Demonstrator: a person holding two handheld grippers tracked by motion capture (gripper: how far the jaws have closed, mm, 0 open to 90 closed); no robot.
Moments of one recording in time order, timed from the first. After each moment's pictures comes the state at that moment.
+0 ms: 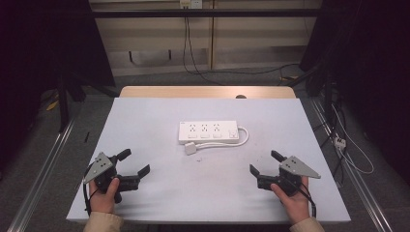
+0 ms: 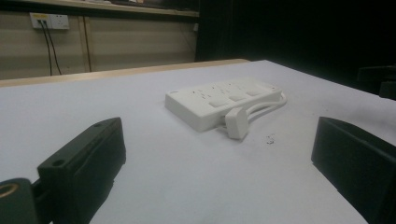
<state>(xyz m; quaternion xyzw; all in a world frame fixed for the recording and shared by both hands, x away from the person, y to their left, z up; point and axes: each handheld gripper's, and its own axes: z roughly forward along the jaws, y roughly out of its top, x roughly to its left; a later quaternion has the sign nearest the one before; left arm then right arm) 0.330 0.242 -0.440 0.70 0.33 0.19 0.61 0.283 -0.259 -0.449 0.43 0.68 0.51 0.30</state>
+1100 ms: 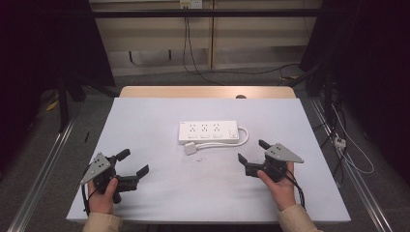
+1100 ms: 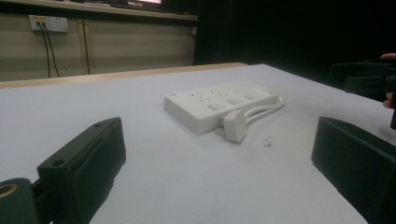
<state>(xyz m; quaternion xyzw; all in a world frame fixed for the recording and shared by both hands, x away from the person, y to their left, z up) 0.328 0.245 -0.439 0.69 0.33 0.19 0.61 0.321 -0.233 -0.443 0.42 0.69 0.51 0.30</state>
